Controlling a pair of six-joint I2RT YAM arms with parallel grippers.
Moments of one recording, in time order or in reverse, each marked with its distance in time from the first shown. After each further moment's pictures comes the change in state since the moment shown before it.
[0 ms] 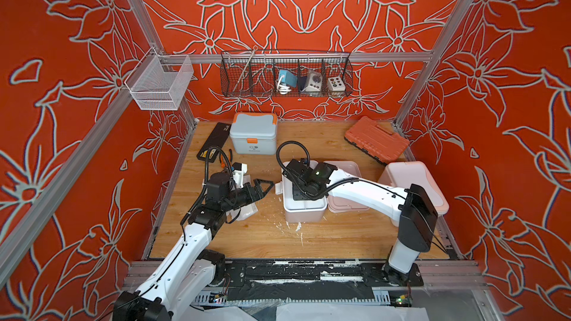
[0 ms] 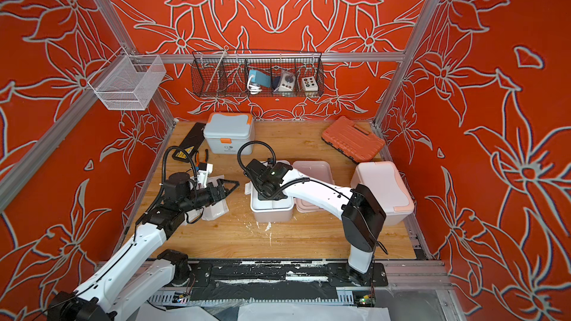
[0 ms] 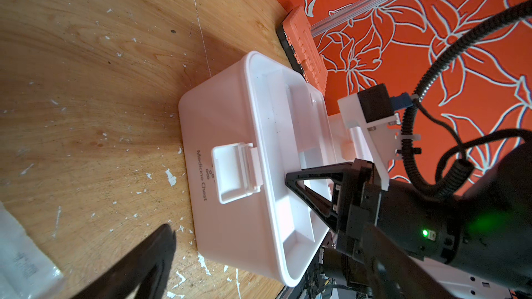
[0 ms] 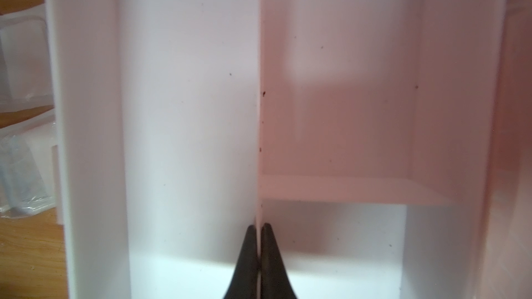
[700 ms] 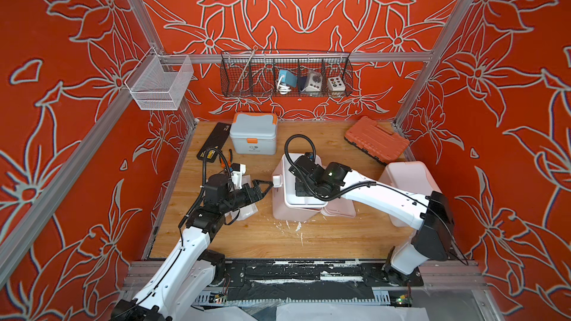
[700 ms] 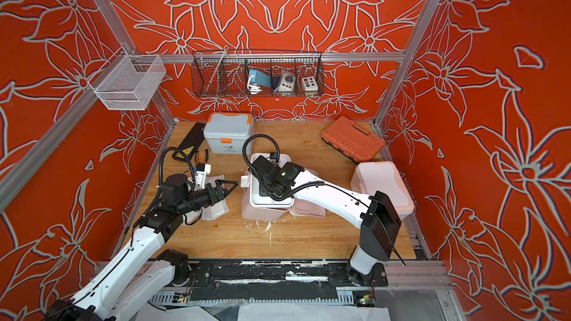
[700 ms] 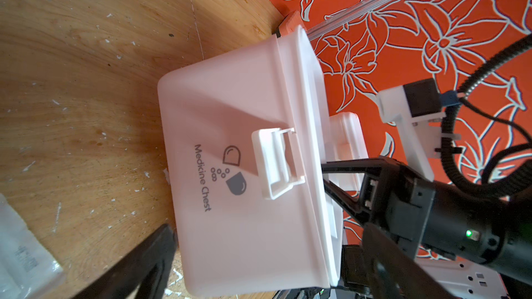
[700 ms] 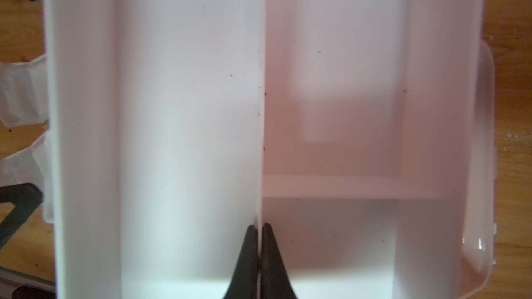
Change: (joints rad) left arm -0.003 -0.048 -0.011 -0.021 -0.008 -0.010; right arm 0.000 -0.100 -0.043 0.070 0.002 -0.011
